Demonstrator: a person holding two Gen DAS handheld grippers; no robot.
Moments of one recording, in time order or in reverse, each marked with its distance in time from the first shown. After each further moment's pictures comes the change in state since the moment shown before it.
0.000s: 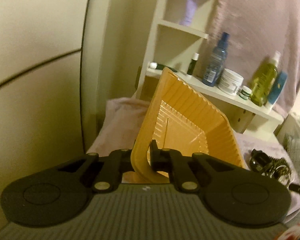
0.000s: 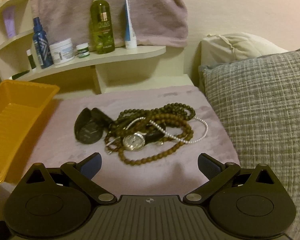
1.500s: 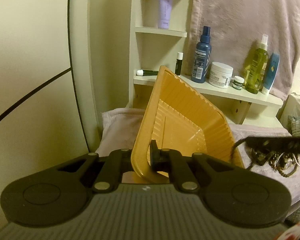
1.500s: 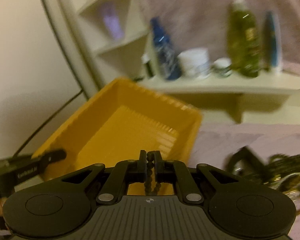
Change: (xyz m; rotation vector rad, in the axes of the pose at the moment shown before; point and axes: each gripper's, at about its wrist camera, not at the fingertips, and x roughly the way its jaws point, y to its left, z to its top) left arm -0.010 -0.033 0.011 0.135 -0.008 0.032; right arm 0.016 0.153 0.071 -0.131 0.071 0.569
